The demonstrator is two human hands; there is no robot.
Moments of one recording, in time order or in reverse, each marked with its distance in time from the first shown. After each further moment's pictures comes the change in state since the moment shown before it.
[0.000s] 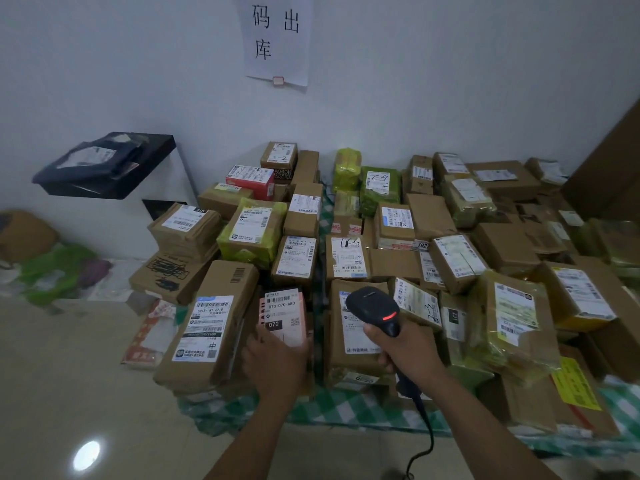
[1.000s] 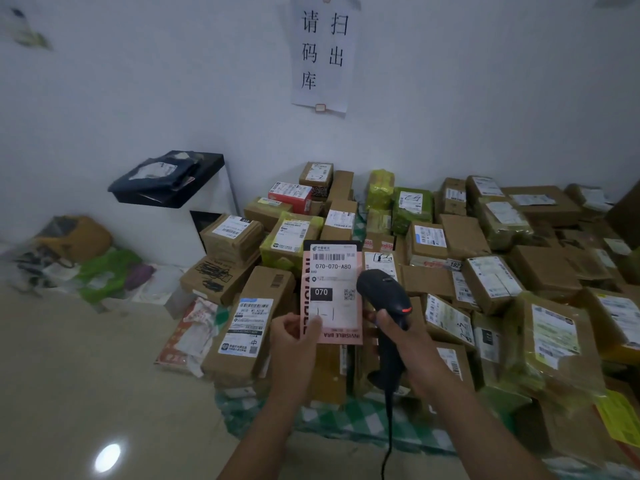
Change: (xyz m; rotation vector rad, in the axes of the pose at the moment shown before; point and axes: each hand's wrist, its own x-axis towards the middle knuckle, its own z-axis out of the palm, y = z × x) left_hand -0.030 0.004 -0.086 -0.946 -0.102 0.024; right_hand -0.028 -0.056 0.039 0.477 -0.052 -0.012
